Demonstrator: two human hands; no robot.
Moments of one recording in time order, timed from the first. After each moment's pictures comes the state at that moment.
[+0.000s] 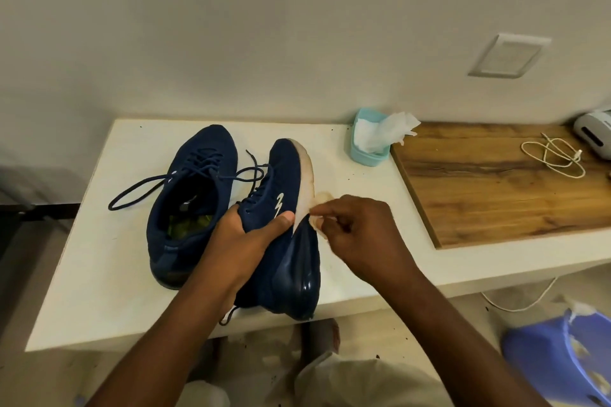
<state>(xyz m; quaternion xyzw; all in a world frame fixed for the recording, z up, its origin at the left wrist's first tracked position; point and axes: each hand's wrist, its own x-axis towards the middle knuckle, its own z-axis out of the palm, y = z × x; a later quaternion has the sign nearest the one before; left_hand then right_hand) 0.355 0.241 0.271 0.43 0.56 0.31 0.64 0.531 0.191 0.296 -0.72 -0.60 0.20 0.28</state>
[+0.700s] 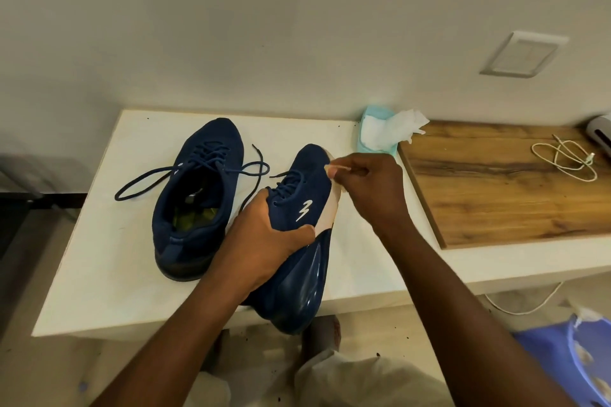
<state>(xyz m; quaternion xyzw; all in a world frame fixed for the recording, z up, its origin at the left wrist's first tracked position) 0.364 0.240 0.271 0.59 0.52 0.27 0.56 0.557 0.252 0.287 -0.73 -0.51 0.19 0.41</state>
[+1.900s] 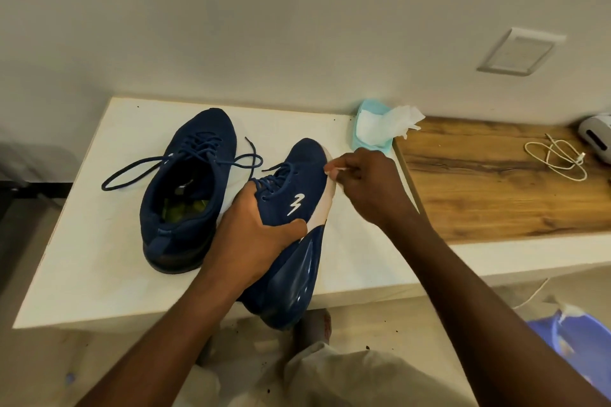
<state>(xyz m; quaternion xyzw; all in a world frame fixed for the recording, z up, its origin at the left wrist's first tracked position) 0.366 0.237 0.264 0.58 0.55 0.29 0.53 0.570 0.252 0.288 -0.75 -0.59 0.18 0.25</state>
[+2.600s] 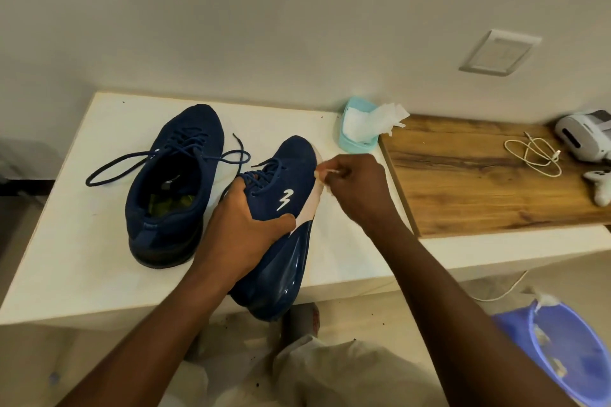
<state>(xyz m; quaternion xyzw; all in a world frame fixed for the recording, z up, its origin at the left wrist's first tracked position) 0.372 0.233 0.262 0.58 0.55 0.30 0.52 0.568 0.240 0.285 -0.77 -0.52 0.21 0.30</state>
